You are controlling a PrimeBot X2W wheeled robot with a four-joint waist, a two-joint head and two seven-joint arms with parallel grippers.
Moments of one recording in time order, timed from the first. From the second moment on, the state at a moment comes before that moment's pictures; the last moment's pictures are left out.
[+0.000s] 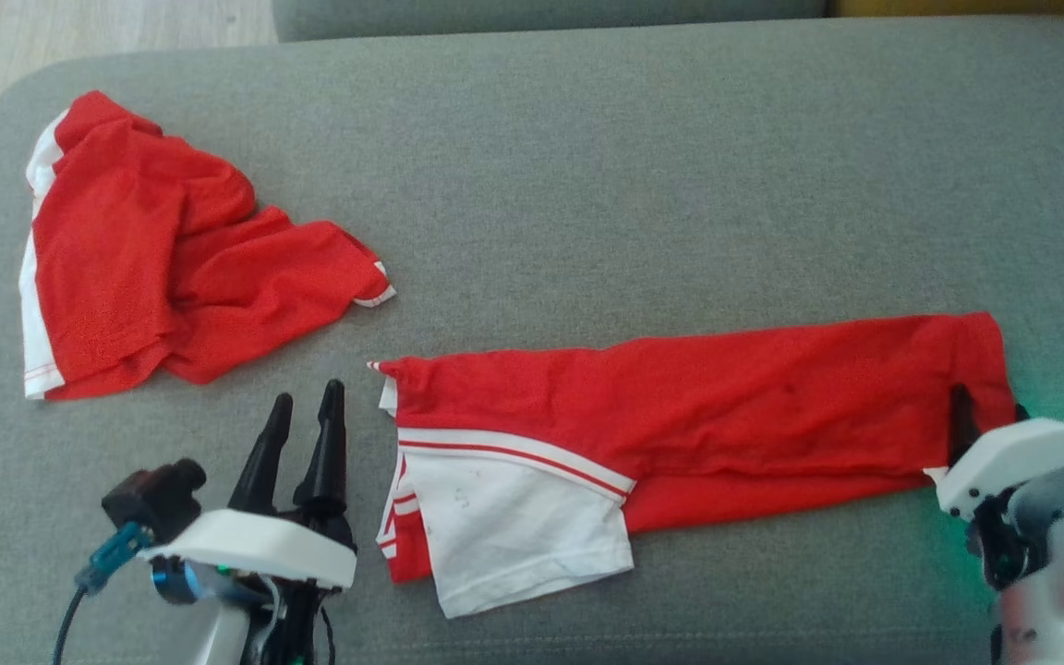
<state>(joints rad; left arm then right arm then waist) -0.08 0.06 -0.21 0.32 -0.63 -0.12 -0.25 -0.34 -0.05 -0.41 0.70 0.09 0.13 0.16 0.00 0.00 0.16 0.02</state>
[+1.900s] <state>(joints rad) -0.02 0.05 -0.18 0.35 -0.63 -0.12 -0.25 -0.19 -0.05 0.20 0.48 0.77 0.13 0.10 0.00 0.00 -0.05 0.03</state>
